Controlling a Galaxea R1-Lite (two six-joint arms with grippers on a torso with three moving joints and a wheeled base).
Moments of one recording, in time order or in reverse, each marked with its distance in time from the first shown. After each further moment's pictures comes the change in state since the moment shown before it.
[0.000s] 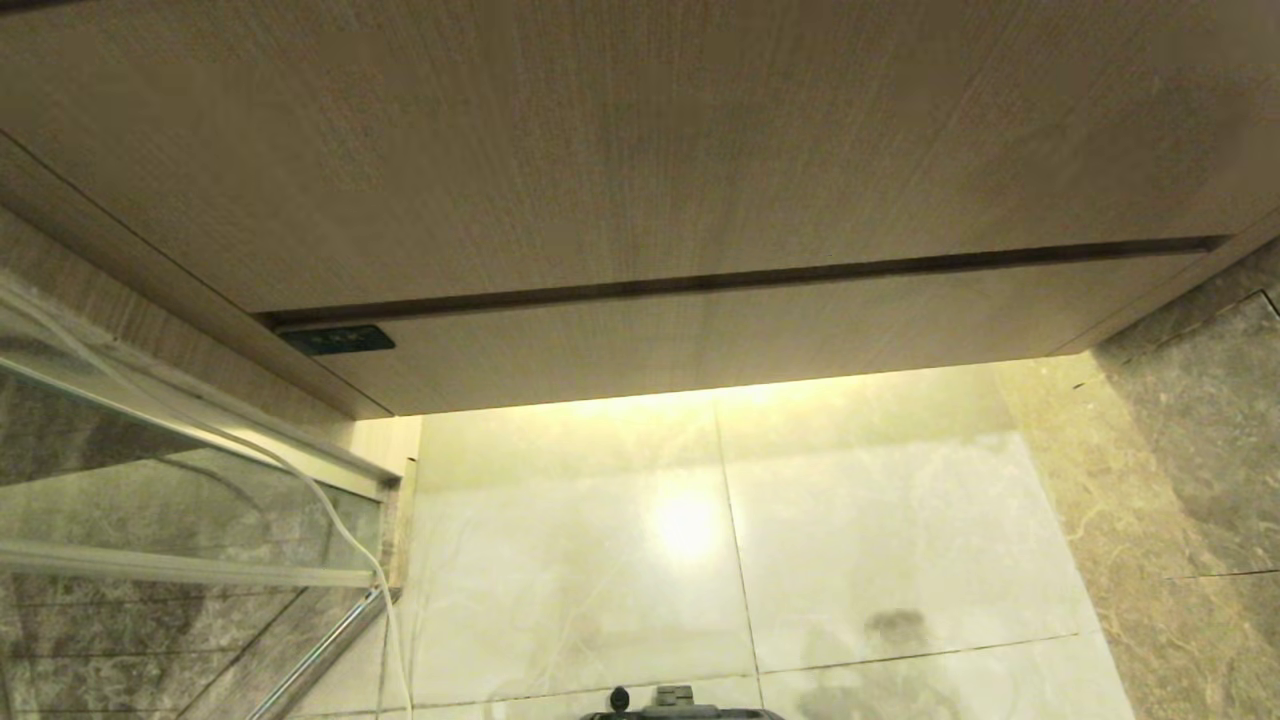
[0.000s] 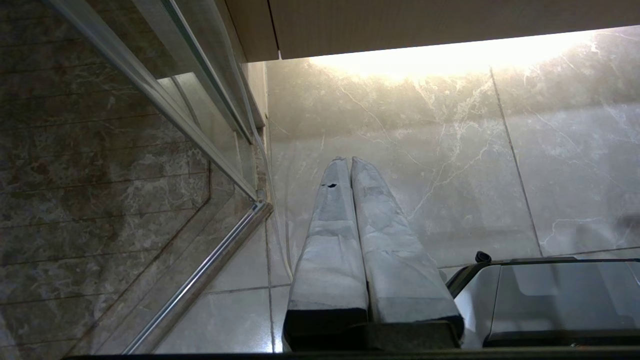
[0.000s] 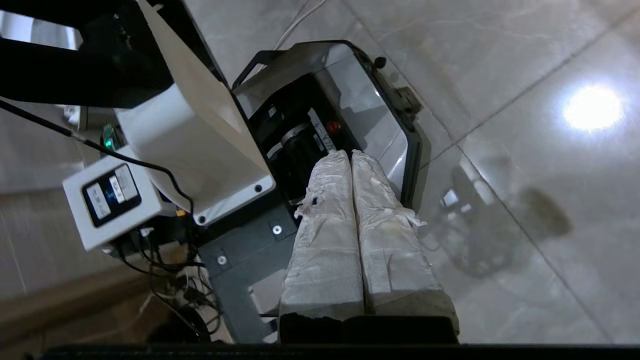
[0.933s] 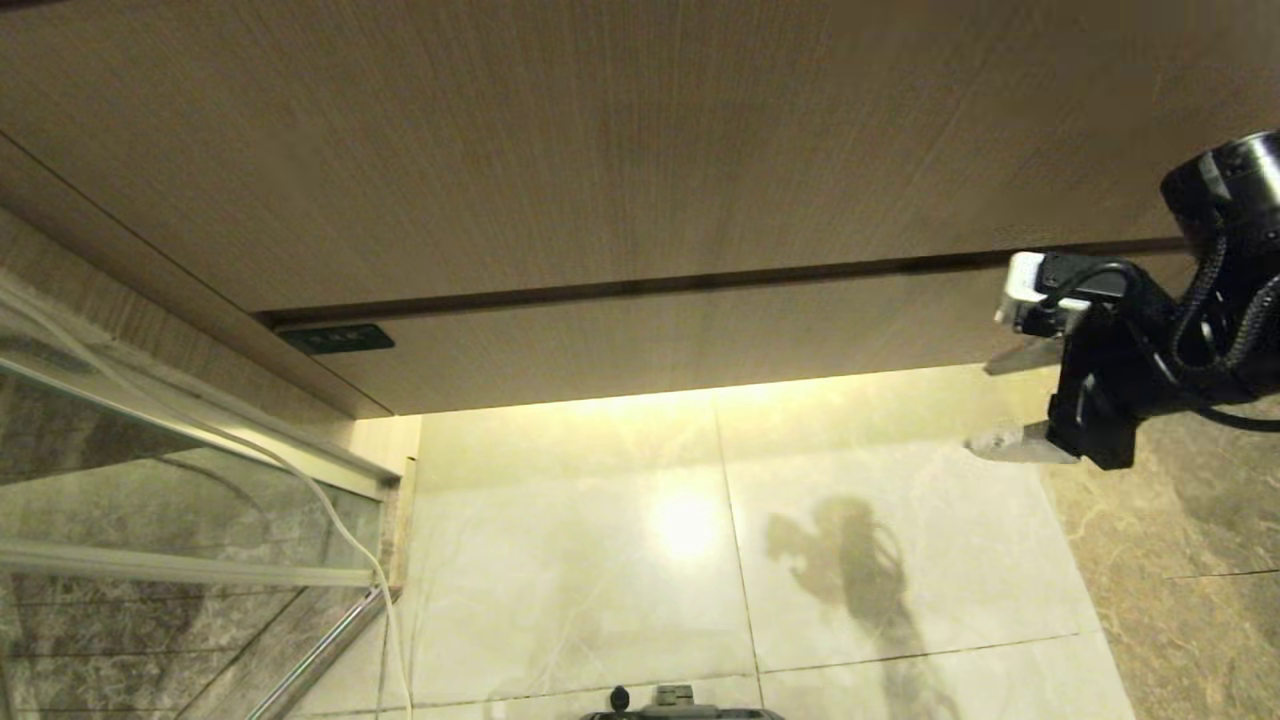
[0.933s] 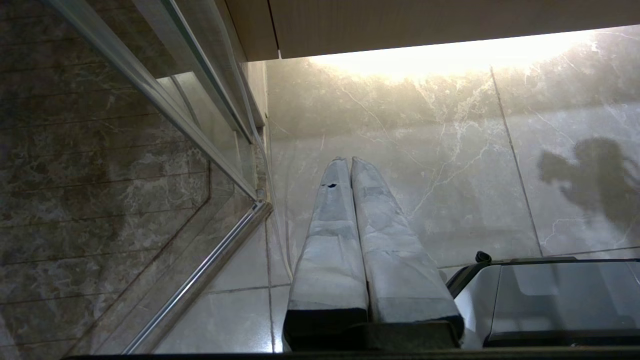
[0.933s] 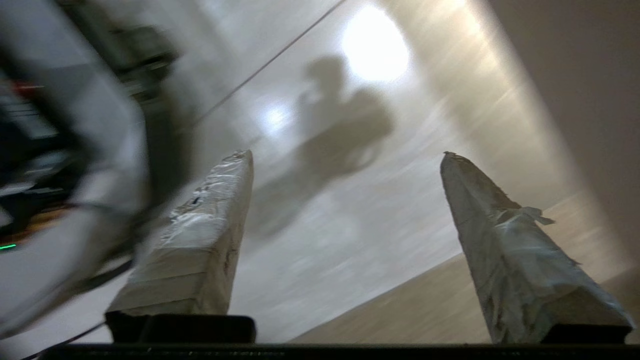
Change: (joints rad) left arm 0.000 0.000 0.000 0.000 0.000 0.000; right arm 0.013 0.449 0.035 -0.648 -0.481 -0.280
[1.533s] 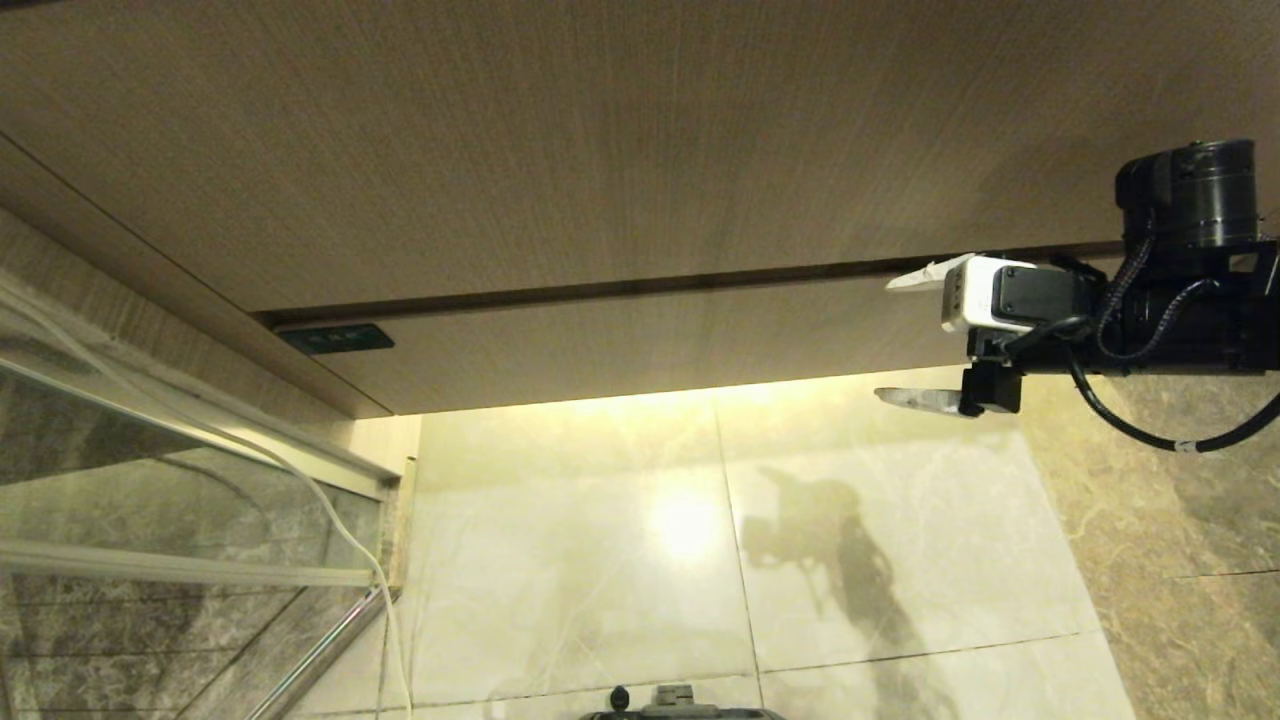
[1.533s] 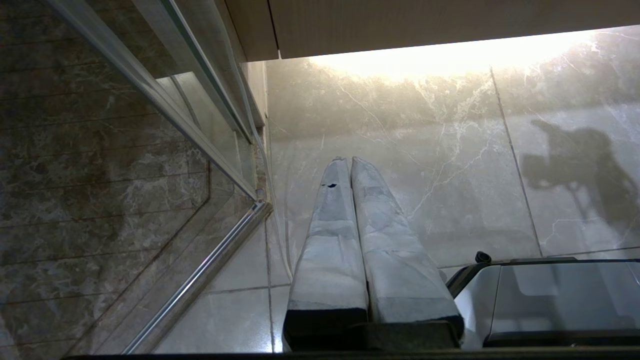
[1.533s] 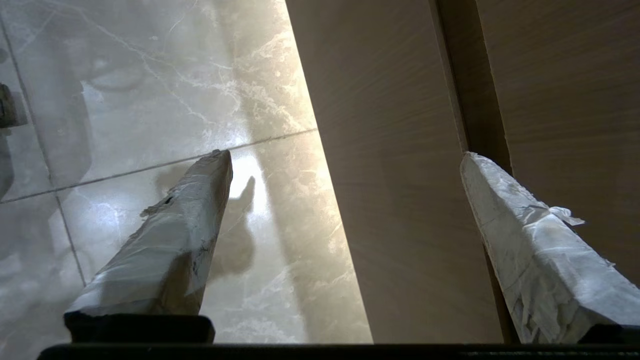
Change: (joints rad) left arm 0.000 0.000 0.000 0.000 0.000 0.000; right arm 0.025 0.084 0.118 -0.529 0.234 -0.333
